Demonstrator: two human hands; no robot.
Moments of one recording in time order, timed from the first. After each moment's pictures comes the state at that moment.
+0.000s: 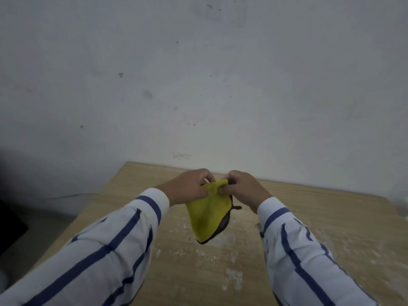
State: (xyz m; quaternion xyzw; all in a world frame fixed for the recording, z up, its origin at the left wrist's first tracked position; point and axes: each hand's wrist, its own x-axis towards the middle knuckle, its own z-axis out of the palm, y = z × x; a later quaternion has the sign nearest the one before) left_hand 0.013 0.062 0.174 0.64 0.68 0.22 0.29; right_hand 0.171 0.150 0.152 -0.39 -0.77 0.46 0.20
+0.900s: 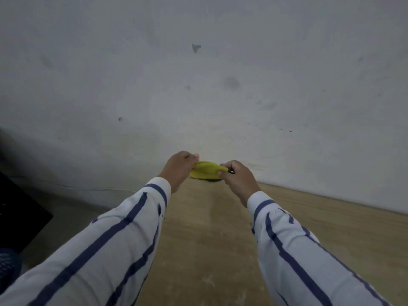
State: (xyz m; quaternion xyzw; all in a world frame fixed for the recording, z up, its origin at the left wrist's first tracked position) left_hand -0.337 0.146 0.084 0.34 0.74 0.47 0.34; right_hand -0.175 0.214 0.075 -0.46 -0.71 0.49 0.23
